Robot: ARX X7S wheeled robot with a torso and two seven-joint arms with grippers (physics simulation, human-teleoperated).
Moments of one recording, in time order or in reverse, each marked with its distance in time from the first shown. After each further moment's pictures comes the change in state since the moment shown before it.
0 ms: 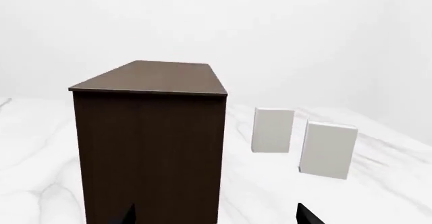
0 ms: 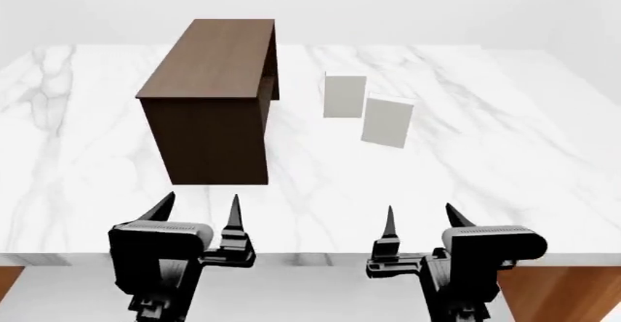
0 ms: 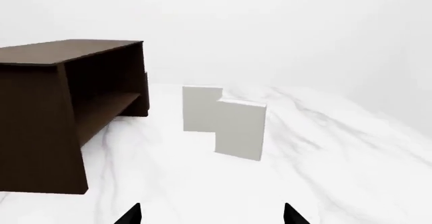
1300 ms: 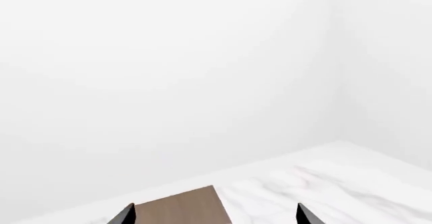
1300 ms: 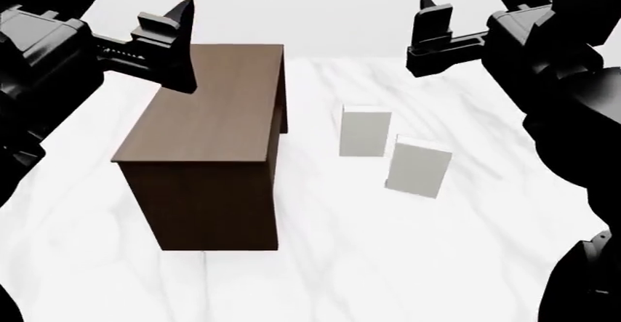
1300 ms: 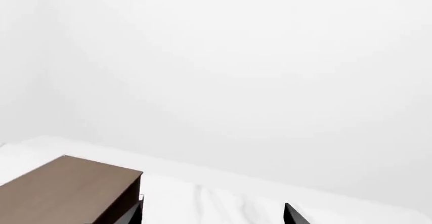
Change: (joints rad) left arm -1.119 -0.273 -0.229 0.060 -0.957 -1.048 -0.347; right arm 1.120 0.118 0.123 0.020 0.430 0.932 -0.002
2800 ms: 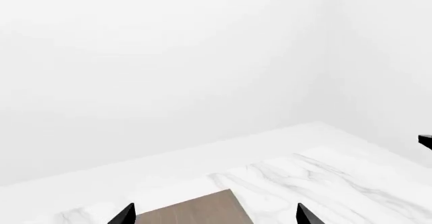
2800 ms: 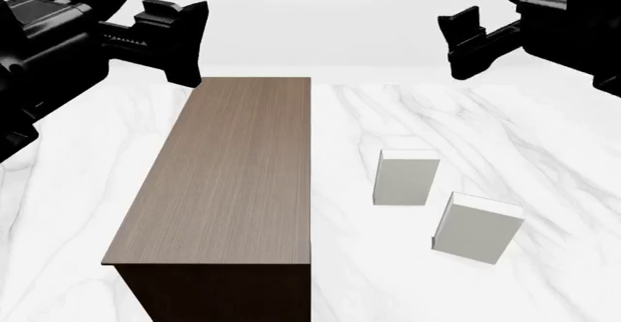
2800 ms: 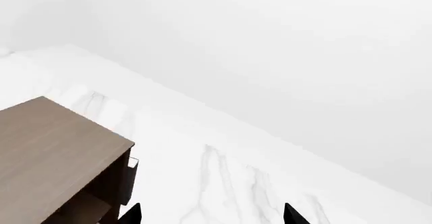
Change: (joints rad) left arm -0.115 -0.053 0.100 -0.229 -0.309 0.030 -0.172; right arm 0.298 0.267 -0.334 0.353 0.039 -0.005 -0.357
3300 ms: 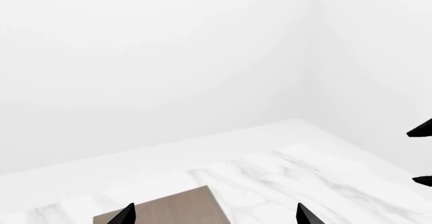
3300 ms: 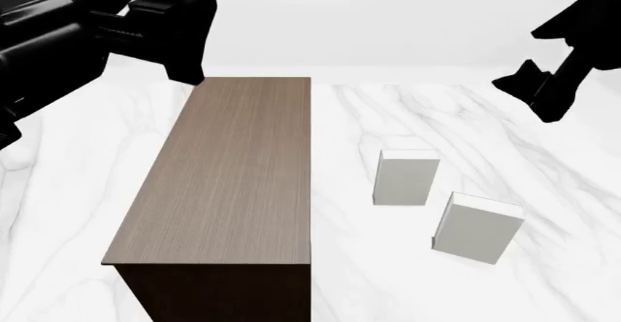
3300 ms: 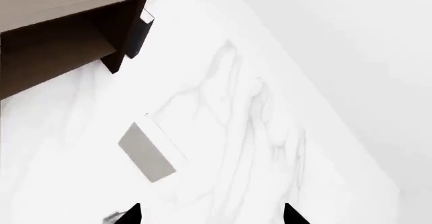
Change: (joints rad) left arm -0.064 -0.025 0.055 -0.049 -0.271 0.048 -0.191; right arm 0.376 0.208 -0.791 0.302 -0.313 -0.315 -0.758
